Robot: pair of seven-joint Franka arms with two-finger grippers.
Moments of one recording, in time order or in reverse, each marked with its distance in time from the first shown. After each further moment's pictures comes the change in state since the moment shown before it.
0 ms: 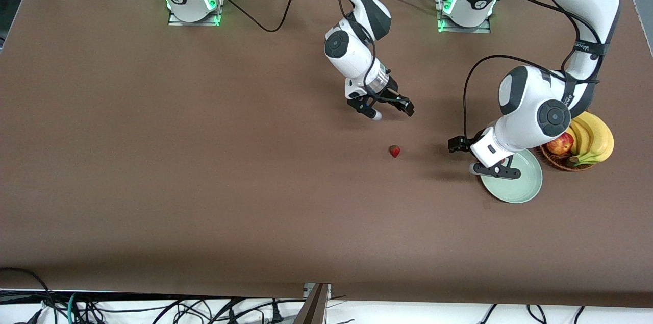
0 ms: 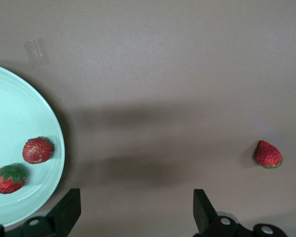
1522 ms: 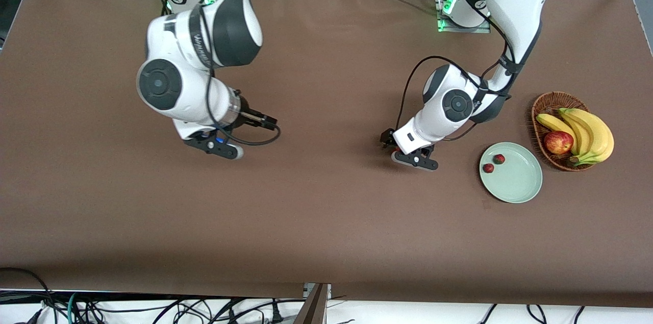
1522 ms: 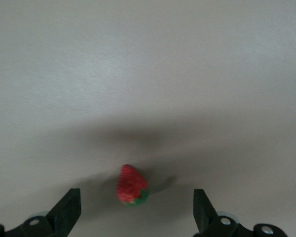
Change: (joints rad) left arm -0.250 0.149 -0.053 0.000 0.001 0.280 -0.167; right arm -0.040 -0.211 -0.936 -0.053 -0.075 -1.336 -0.747
